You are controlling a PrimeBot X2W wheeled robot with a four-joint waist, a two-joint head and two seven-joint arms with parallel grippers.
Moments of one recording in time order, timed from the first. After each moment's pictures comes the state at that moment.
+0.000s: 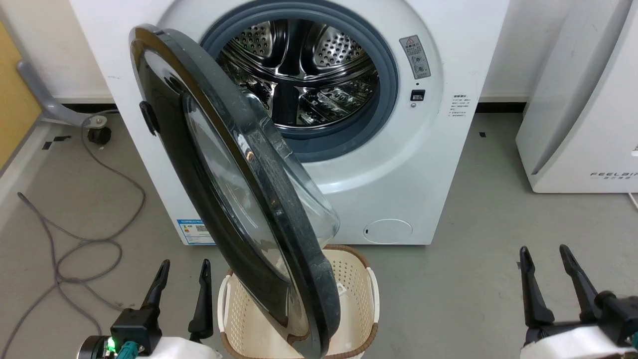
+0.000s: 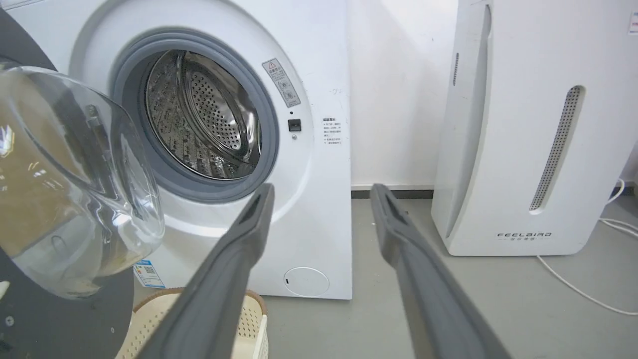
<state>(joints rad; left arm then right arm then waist) 0.02 0.07 0.00 0.14 -0.11 -0.05 -0.26 0.01 -0.05 -0.13 0.11 0.12 0.13 -0.24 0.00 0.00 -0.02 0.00</state>
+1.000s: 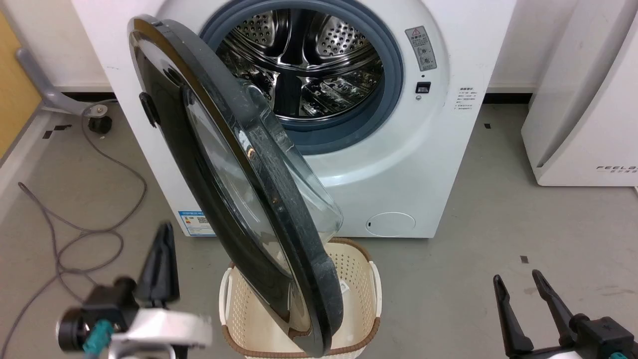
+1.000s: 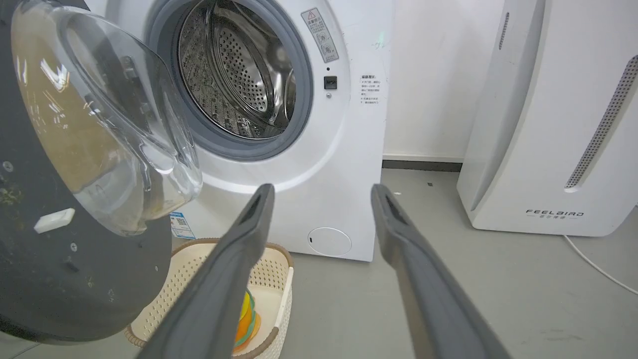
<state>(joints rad) -0.02 0.08 0.02 0.04 -0.17 -0.02 -0.25 0.14 -0.05 -0.04 -0.02 0.10 0.13 -0.15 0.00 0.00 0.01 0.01</state>
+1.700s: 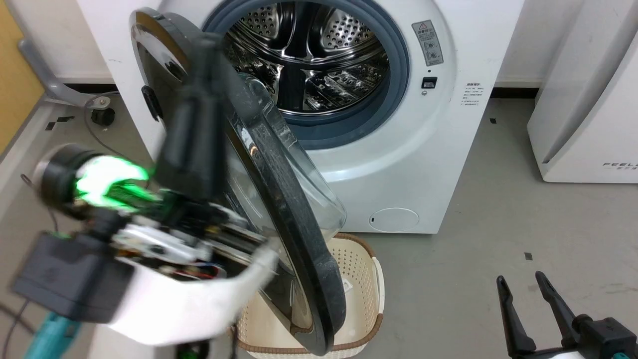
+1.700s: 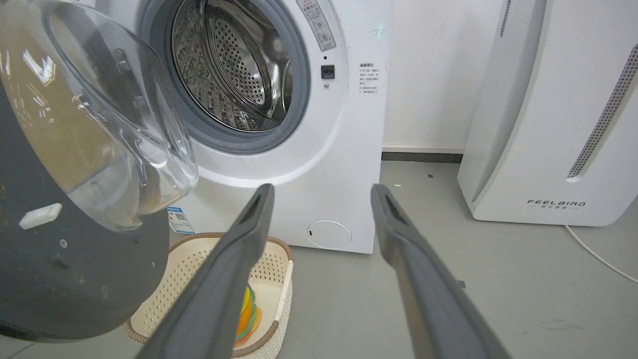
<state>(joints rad) -0.38 0.07 -0.21 -0.52 -0.19 -0.05 -0.11 0.14 -0.05 -0.05 -0.01 0.11 0.13 -0.15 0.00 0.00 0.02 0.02</state>
